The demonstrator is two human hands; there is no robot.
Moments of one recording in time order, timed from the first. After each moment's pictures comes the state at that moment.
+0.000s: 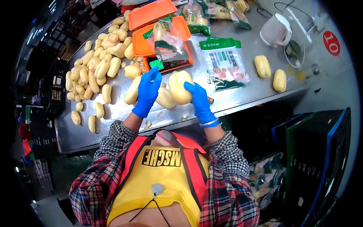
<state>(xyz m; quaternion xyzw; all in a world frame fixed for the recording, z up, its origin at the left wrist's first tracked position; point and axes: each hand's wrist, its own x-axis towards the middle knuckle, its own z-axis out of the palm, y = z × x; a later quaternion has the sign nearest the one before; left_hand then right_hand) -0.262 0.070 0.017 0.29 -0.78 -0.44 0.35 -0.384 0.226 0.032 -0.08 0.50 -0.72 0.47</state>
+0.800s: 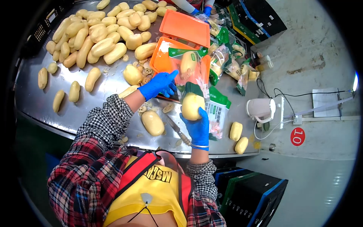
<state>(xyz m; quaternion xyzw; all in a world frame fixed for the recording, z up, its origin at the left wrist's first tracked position) -0.273 -0.084 0.043 0.30 -0.48 -0.82 0.13 -0.387 0.124 0.094 -0.06 0.43 -0.71 0.55</state>
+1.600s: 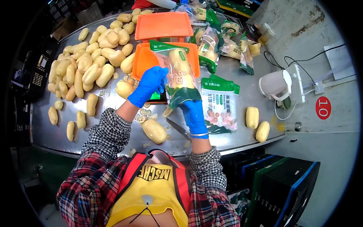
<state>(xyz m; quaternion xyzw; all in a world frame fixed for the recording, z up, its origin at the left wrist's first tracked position) -0.295 -0.095 0.104 0.35 -0.60 -0.70 0.16 -0.389 0.084 0.081 -0.13 0.42 -0.76 0.47</state>
